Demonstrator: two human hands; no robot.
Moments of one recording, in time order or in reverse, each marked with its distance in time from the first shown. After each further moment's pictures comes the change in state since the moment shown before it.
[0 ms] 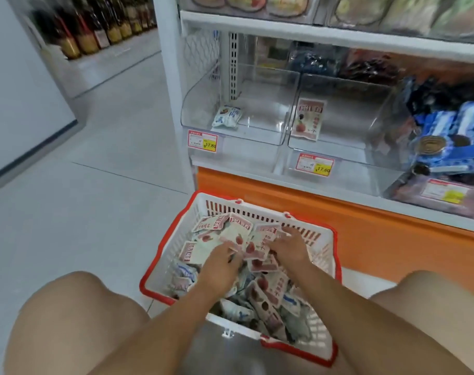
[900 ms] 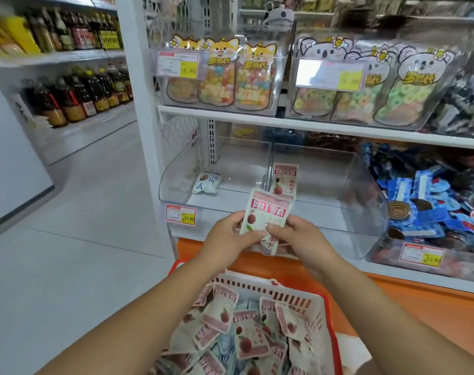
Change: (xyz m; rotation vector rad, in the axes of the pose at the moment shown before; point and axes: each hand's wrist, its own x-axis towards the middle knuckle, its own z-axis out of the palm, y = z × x) left_hand 0.067 0.183 -0.095 -0.461 -0.012 0.319; right_hand -0.032 -0.156 -0.089 0.284 -0.200 -0.426
